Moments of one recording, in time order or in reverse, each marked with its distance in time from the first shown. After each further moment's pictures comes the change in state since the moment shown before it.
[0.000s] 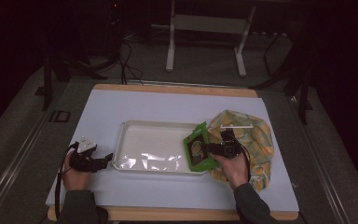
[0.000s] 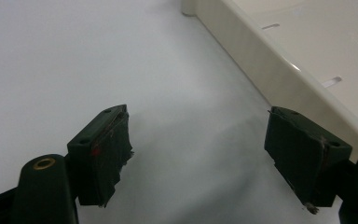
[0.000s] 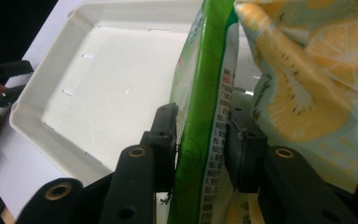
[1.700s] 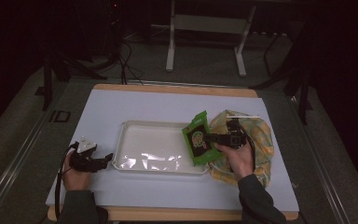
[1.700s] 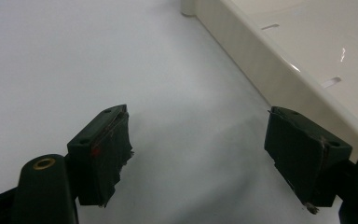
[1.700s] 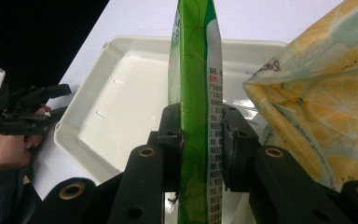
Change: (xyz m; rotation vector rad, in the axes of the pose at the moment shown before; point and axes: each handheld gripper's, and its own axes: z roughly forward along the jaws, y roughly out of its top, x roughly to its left) left arm 0.000 0.000 0.000 -0.002 -0.001 0.000; right arm -0.001 0.029 -0.020 -0.041 0.092 0.019
